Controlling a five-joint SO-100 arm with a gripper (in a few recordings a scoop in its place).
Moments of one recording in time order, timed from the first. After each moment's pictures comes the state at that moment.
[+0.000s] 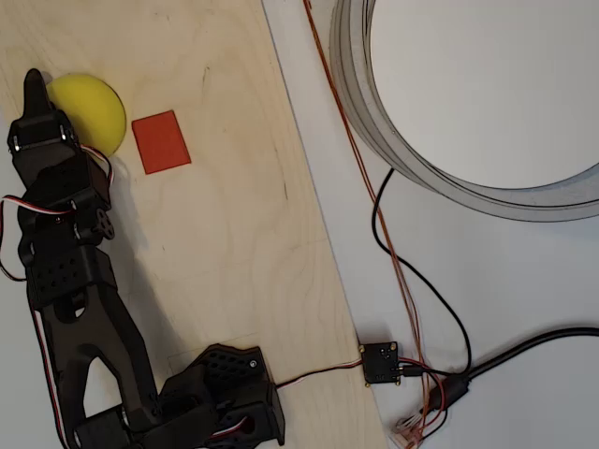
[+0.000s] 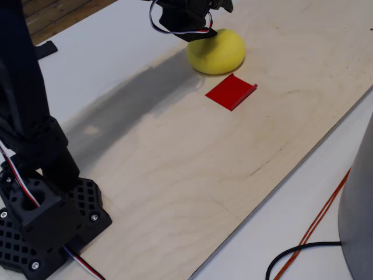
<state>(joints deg) 82.0 72.8 107.1 16.3 17.3</state>
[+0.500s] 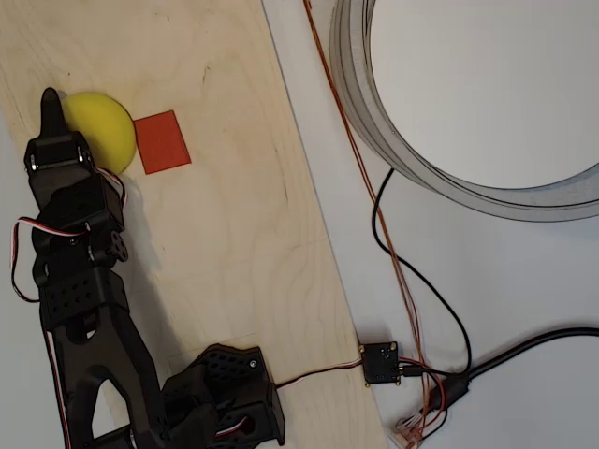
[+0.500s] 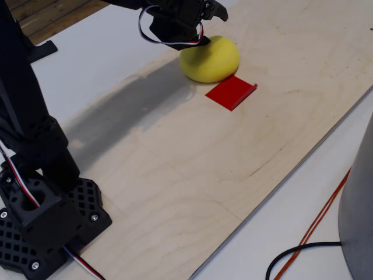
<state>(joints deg) 82.3 80.2 118.2 12.4 20.7</state>
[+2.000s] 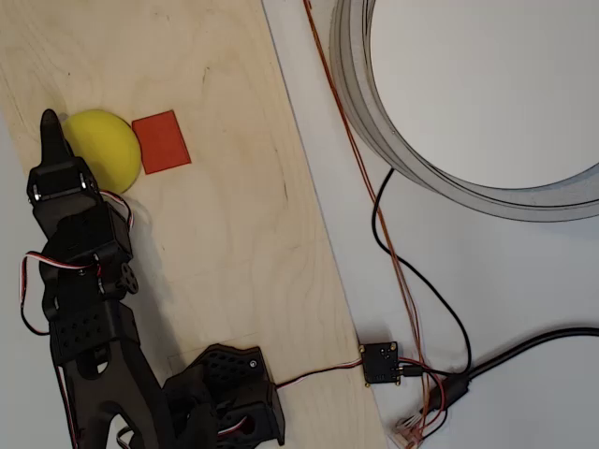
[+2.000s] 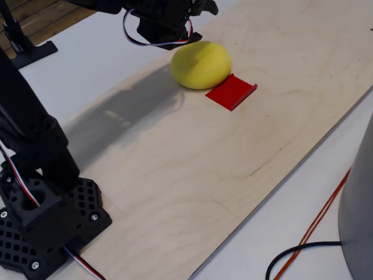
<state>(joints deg) 81.7 93.0 127.8 9.4 15.7</state>
